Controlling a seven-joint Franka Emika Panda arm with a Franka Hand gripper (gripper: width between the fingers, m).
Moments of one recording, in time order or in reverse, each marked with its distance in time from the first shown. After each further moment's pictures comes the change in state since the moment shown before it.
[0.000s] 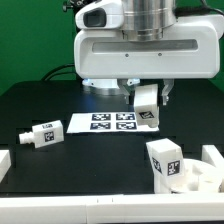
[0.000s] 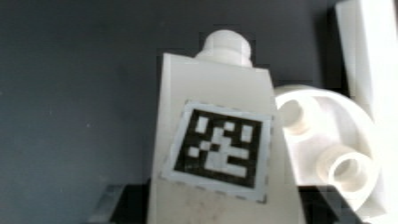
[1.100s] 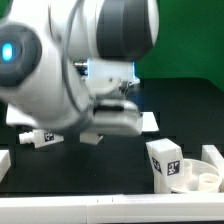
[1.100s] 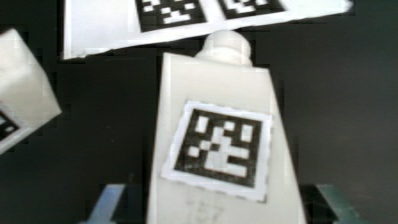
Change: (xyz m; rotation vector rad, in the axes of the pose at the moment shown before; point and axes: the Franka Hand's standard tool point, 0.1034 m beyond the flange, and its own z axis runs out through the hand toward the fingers) arm -0.032 0.101 0.059 0.017 -0.742 0.026
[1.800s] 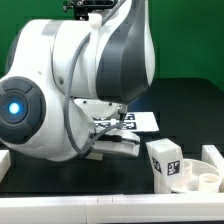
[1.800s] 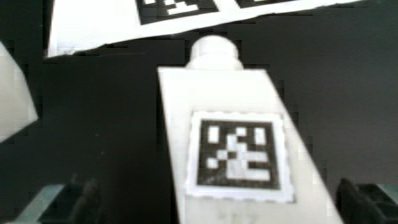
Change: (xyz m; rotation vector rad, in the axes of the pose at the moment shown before) arm 0.025 0.016 0.060 -0.016 -0.145 0.048
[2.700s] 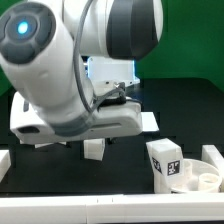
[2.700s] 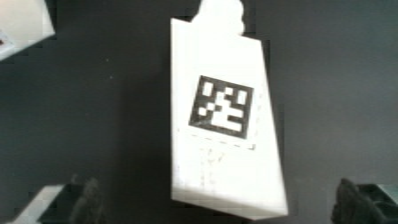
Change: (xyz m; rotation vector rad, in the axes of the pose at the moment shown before) arm -0.003 -0.006 -0.030 -0.031 0.209 -0.196
